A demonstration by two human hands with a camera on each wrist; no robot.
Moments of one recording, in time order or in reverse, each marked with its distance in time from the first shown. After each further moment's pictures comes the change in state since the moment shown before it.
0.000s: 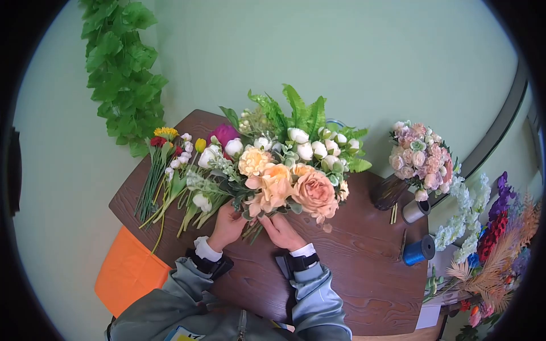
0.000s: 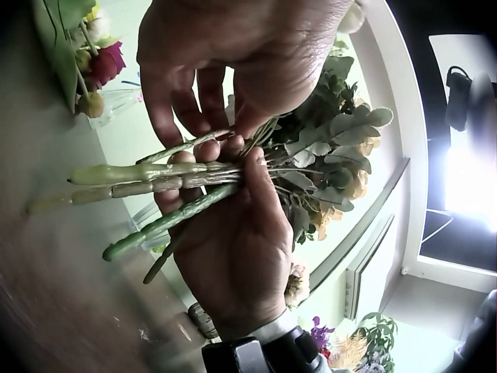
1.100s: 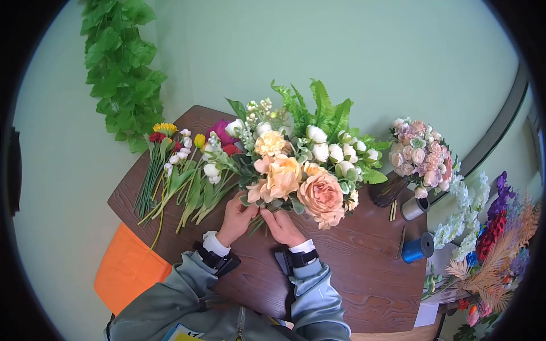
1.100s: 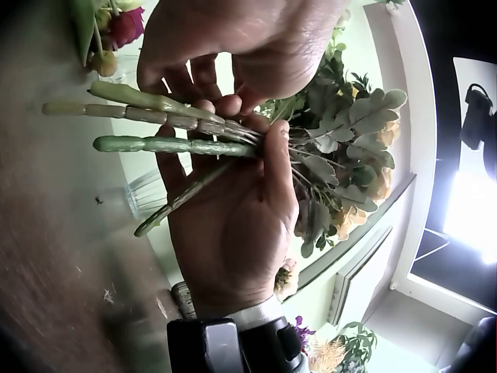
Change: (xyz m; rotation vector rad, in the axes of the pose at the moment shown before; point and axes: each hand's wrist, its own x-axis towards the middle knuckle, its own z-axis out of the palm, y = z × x) left_hand 0.006 -0.016 0.012 -0.056 0.036 -0.019; right_hand -0.004 -0.025 -0.003 -0.108 0.097 0.036
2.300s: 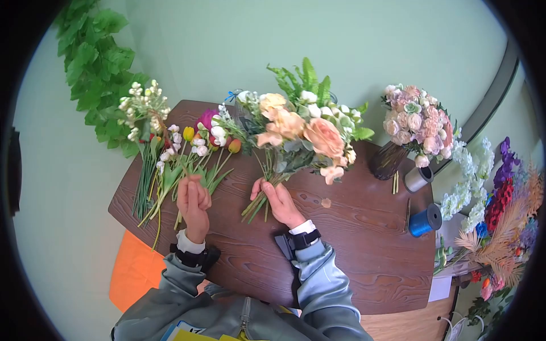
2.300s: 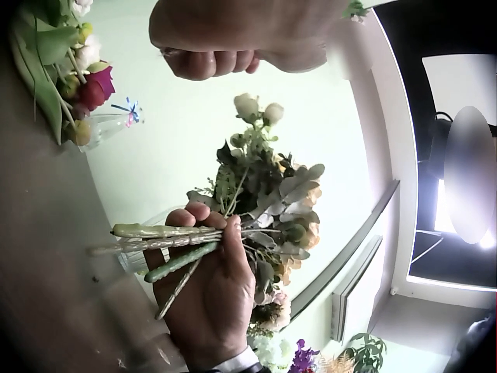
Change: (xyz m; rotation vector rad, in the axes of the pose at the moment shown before) left_hand -0.013 0.054 -0.040 -0.175 0.163 0.225; right_hand 0.010 0.015 0.002 0.368 0.069 -0.040
